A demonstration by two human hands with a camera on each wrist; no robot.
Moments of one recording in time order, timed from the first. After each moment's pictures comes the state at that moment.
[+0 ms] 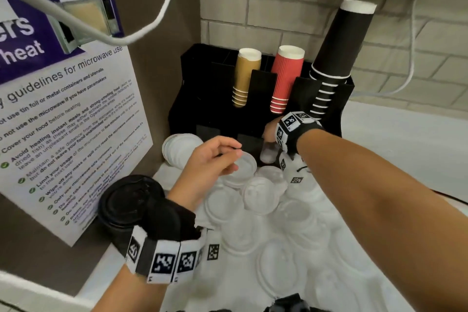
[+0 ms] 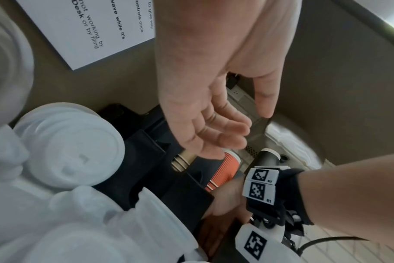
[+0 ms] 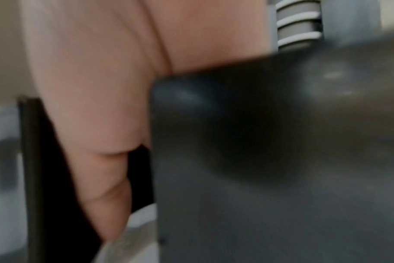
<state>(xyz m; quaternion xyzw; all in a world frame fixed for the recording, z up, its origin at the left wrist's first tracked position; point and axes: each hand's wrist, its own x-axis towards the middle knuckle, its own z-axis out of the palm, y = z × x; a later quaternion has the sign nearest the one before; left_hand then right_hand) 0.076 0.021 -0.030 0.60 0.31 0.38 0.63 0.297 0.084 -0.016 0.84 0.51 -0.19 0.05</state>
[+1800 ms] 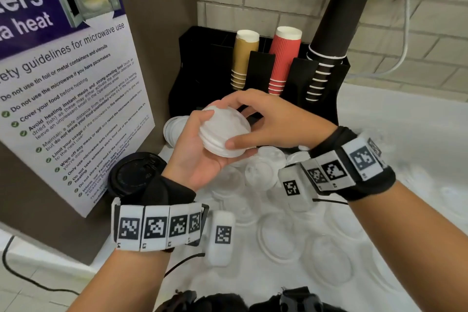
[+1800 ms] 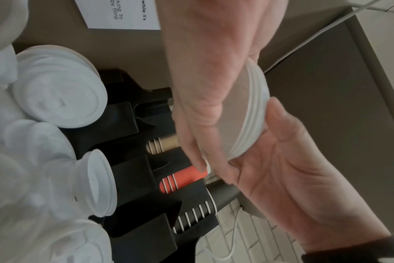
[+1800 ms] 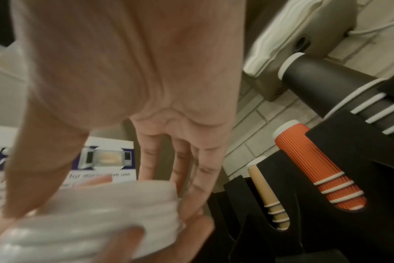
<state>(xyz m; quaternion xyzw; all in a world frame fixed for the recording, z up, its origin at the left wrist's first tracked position) 0.059 0.001 0.001 0.33 0.15 0.33 0.87 0.215 -0.042 0.061 0.57 0.74 -0.25 -0.24</state>
